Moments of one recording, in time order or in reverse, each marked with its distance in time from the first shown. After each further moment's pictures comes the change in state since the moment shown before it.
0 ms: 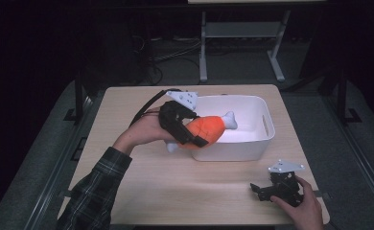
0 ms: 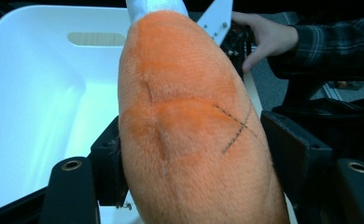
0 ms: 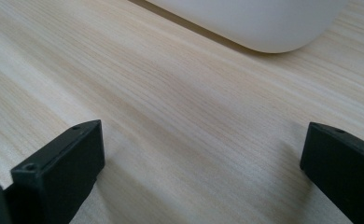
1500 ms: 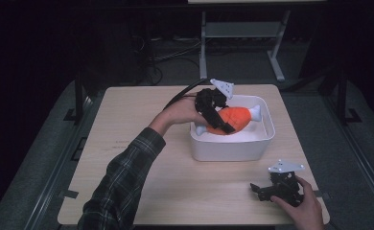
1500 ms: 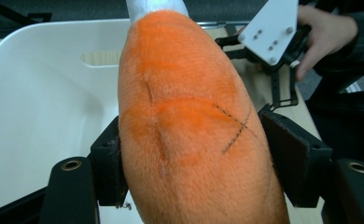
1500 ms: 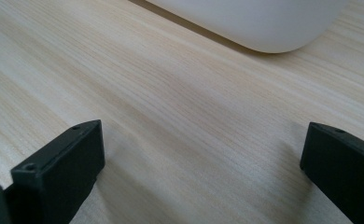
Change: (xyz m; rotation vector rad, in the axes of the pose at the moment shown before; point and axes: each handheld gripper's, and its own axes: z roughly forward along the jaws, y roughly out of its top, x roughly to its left) left arm 0.067 0.042 0.075 0.096 -0.055 0.057; right arm 0.000 0.000 0.000 0.001 0.002 0.002
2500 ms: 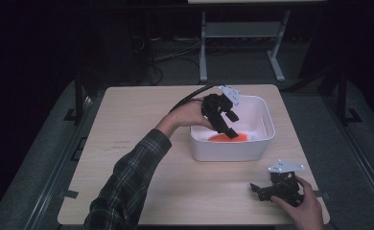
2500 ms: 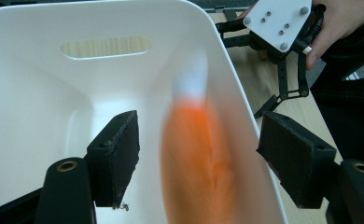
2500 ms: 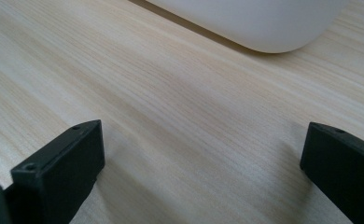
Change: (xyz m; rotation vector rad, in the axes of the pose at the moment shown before) left arm 0.005 0.000 0.022 0.043 -0.026 0.018; right arm 0.000 0.000 0.000 0.000 0.000 0.000
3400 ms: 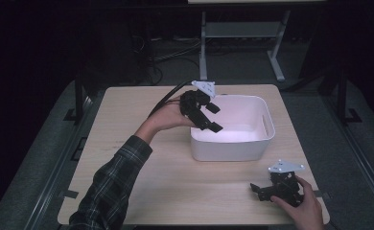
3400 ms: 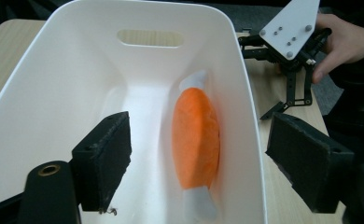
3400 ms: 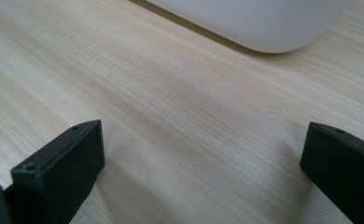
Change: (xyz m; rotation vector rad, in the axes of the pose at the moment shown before) left arm -0.022 -0.037 -0.051 -0.115 0.162 -0.137; right arm 0.000 0.000 0.000 0.000 -0.001 -0.001
